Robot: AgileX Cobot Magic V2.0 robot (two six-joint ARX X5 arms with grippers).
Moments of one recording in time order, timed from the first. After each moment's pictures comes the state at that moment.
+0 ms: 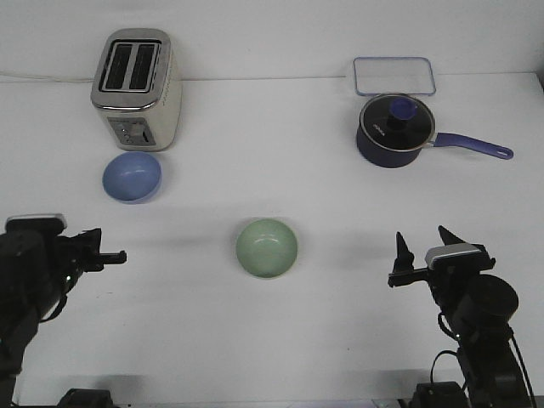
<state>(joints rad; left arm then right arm) -0.06 0.91 1.19 -0.81 0.05 -0.10 0.03 0.53 0.58 -0.29 -0.13 0.00</state>
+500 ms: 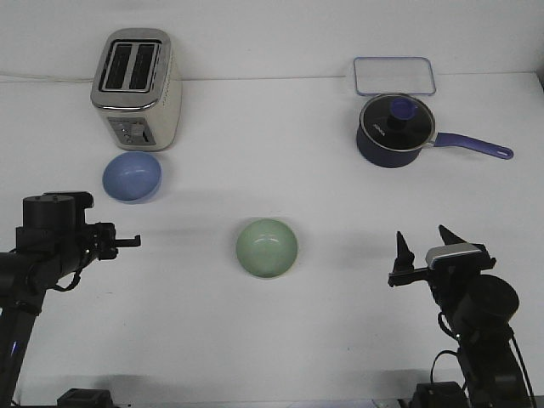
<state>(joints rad) -0.06 1.10 1.22 -0.87 0.05 -0.06 0.03 0.53 0.58 -0.28 -0.13 0.00</state>
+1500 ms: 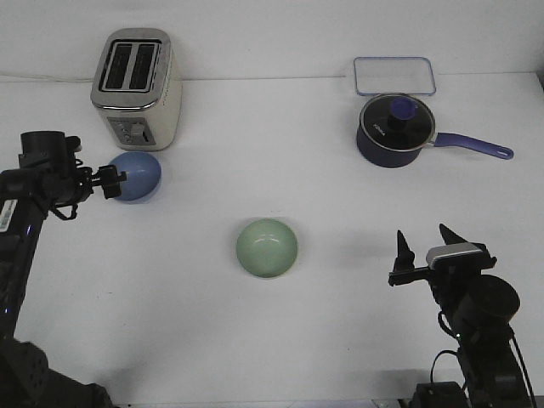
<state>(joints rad) 0.12 1.65 1.55 -0.77 0.11 -0.07 0.03 0.53 0.58 -0.27 -0.13 0.00</state>
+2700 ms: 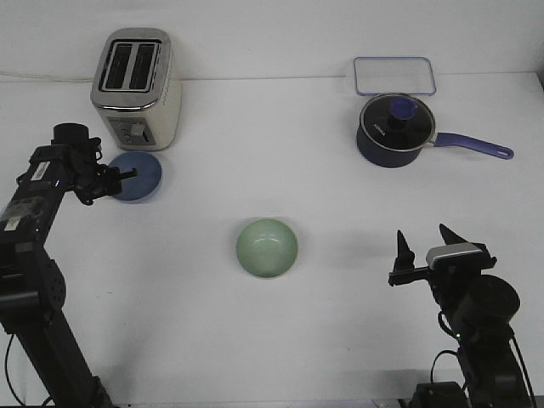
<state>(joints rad) 0.15 2.05 1.73 -0.75 0.11 -0.04 0.03 0.53 0.58 -0.27 -0.13 0.00</state>
